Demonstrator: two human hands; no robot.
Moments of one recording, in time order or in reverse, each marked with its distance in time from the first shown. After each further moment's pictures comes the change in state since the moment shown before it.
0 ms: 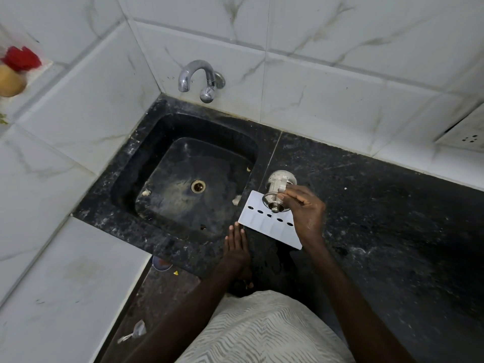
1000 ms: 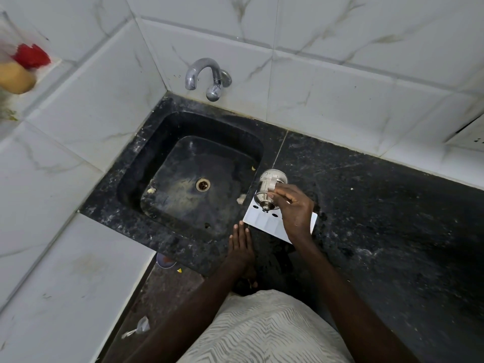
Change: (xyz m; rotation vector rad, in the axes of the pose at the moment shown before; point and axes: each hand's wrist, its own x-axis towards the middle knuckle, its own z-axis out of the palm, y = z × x) left_hand 0.001 -0.002 0.002 -0.001 0.002 0.009; right_hand -0.003 0.010 0.036 -0.110 -0.020 -0.036
